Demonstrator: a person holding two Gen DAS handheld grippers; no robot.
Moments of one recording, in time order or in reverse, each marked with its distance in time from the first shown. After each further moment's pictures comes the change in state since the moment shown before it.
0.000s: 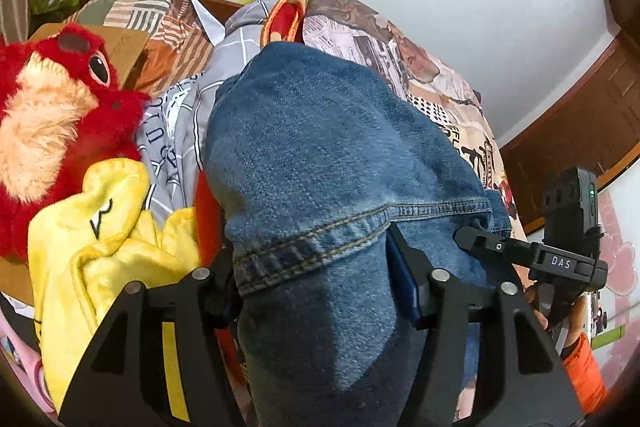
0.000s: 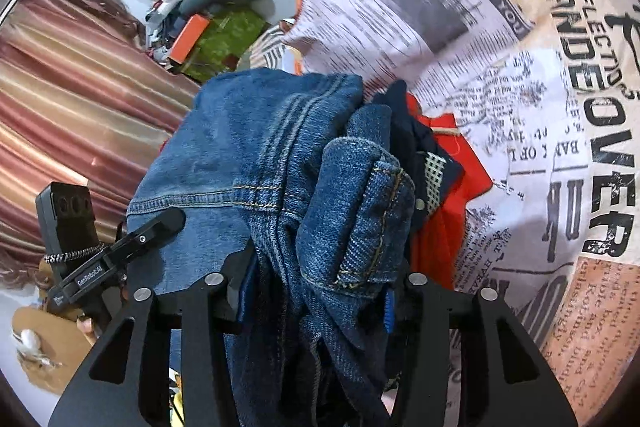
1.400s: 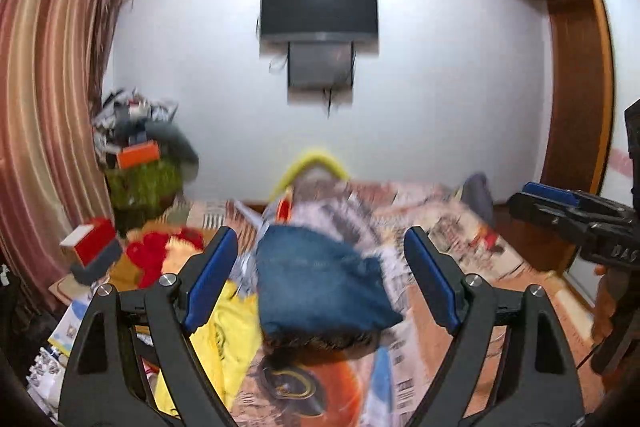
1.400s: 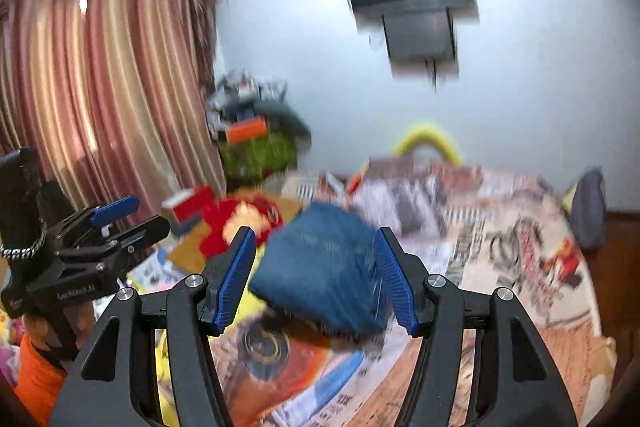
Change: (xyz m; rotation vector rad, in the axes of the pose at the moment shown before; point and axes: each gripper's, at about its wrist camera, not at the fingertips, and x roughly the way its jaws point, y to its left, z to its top) left arm -0.308 -0.235 -0.199 0.349 -0.690 0.260; right arm -0.287 0.205 -0.212 -0.568 -0.663 -0.239
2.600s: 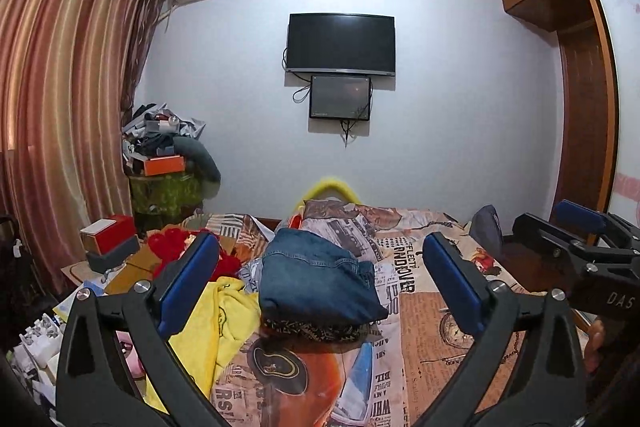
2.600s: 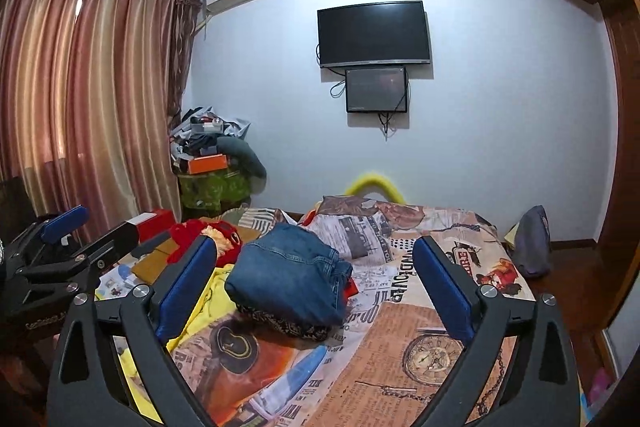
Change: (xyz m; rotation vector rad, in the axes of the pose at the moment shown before) left arm -0.073 -0.030 -0.048 -0.059 -0.100 0.094; right arm -0.056 0.034 -0.038 -0.028 -0.107 -0.195
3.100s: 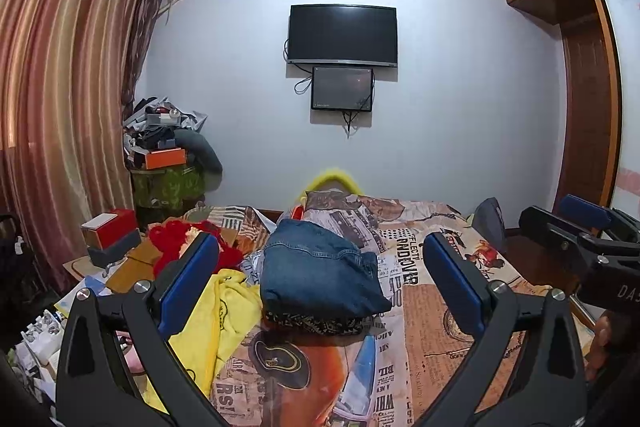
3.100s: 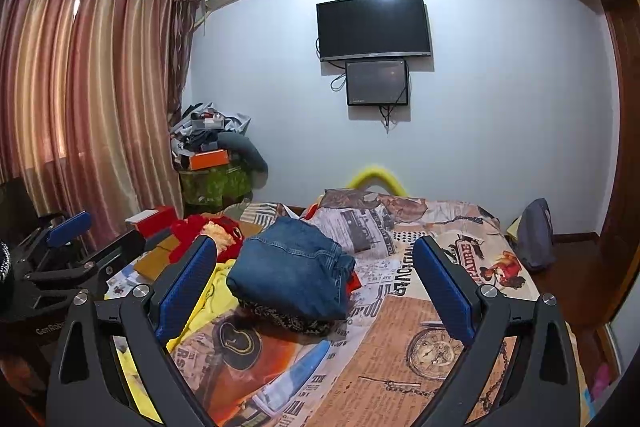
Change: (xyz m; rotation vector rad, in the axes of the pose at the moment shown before) left arm 0.007 -0.001 -0.004 0.004 0.029 0.006; right arm -0.001 0.000 0.000 0.012 0.023 0.005
